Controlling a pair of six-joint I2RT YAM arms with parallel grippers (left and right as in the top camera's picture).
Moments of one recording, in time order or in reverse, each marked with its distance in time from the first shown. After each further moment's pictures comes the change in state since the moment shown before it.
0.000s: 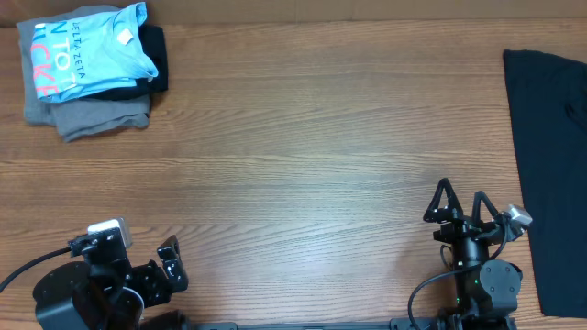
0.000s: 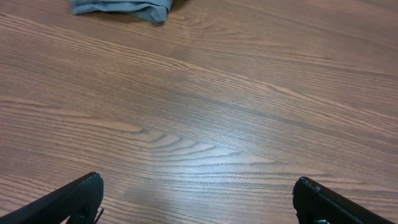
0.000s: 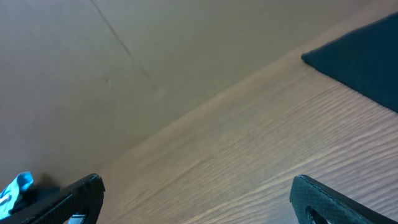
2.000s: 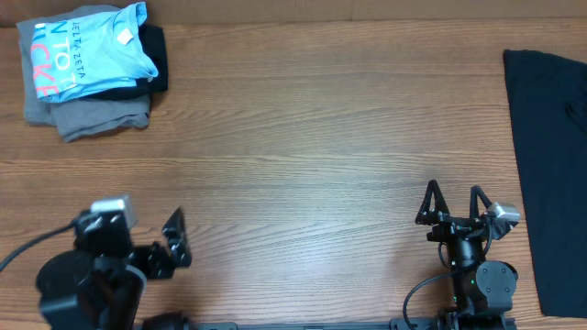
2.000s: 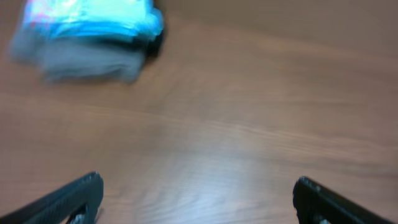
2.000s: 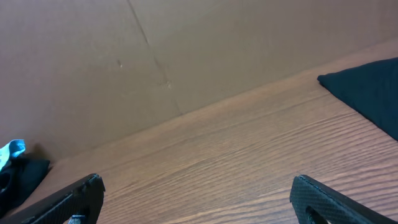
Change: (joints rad) left arm -0.122 -0.006 -0.080 0.298 0.034 -0.020; right arm 0.000 -0.002 -0.066 0.100 -0.067 -0.175
